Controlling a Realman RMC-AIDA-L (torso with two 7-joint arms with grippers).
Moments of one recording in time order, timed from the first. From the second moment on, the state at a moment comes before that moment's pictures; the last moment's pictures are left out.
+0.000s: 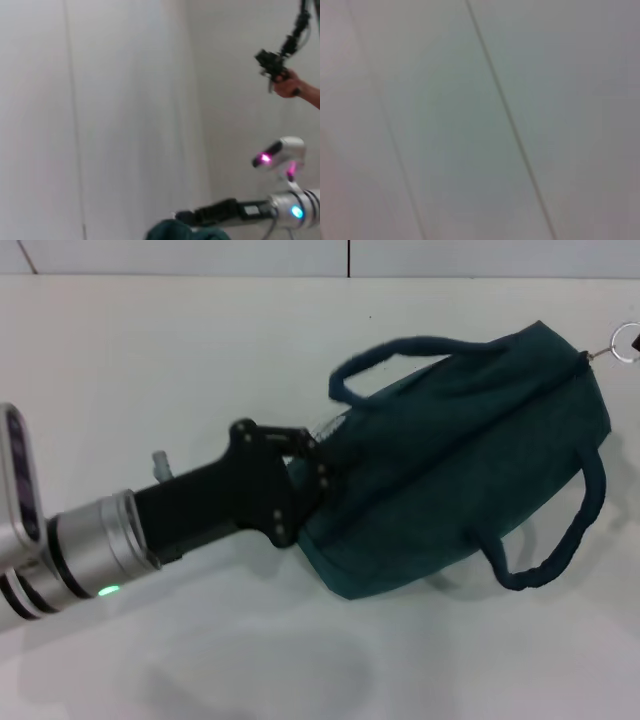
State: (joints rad) left arm -0.47 -2.07 1.38 0.21 1.01 1.67 -0.57; right arm 0.34 2.01 -0.81 -0.47 -1.25 -1.50 1.19
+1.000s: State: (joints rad) left arm -0.52 -2.08 1.26 0.22 1.00 1.57 -0.74; right arm 0.37 2.01 -0.84 -0.40 -1.26 -1.33 1.19
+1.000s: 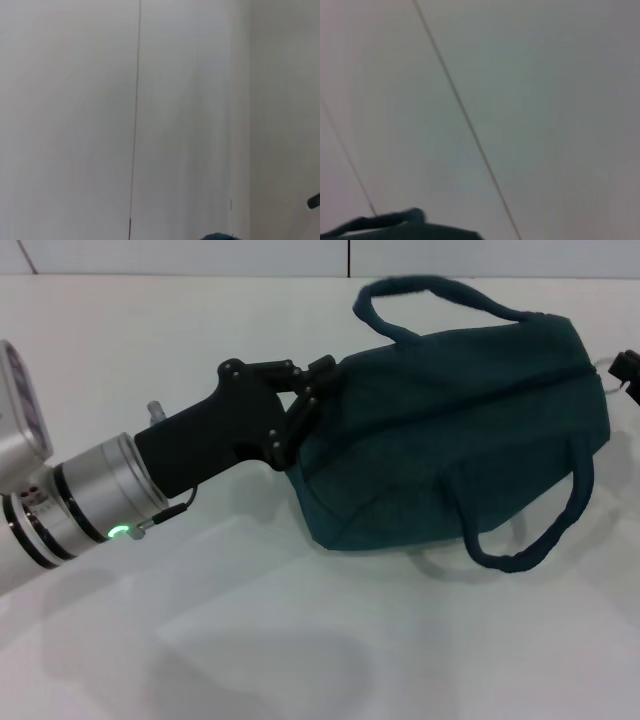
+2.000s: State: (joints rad) left arm -0.52 -2.09 1.26 0.21 1.00 1.57 -0.74; right arm 0.33 1.93 -0.80 -0.40 -1.58 -1.76 1.27
